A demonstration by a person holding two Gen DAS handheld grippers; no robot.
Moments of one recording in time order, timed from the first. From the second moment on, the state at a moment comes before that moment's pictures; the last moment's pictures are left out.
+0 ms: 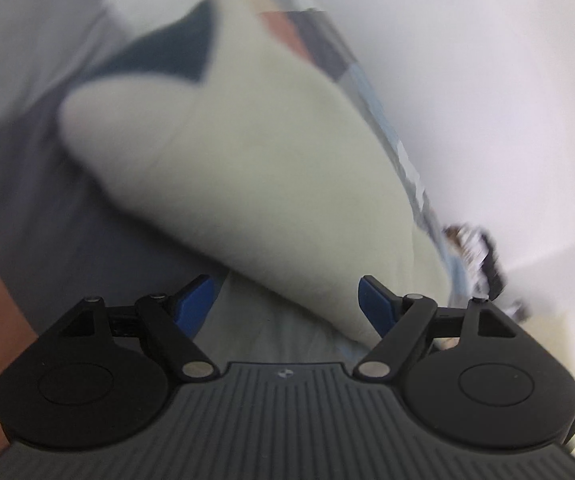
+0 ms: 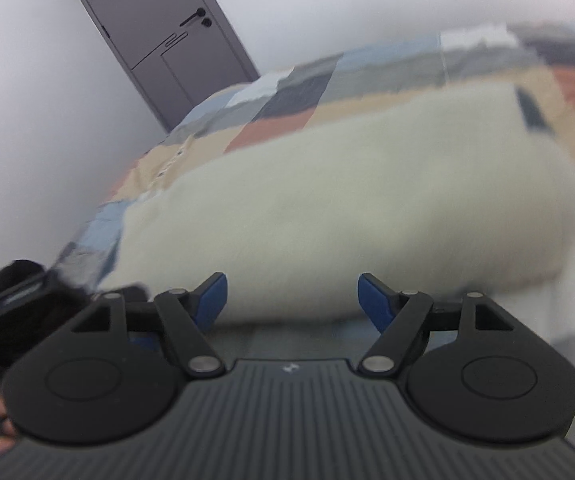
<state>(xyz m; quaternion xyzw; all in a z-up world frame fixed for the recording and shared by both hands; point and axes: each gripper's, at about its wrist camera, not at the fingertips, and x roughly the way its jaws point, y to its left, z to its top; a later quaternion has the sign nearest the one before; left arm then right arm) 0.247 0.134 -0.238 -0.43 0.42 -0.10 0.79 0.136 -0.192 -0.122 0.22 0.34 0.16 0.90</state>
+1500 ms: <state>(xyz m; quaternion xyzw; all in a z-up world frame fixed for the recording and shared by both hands) 0.267 0.211 -0.284 -0.59 0.34 0.00 0.73 0.183 -0.243 -0.204 0.55 0.32 0.07 0.77</state>
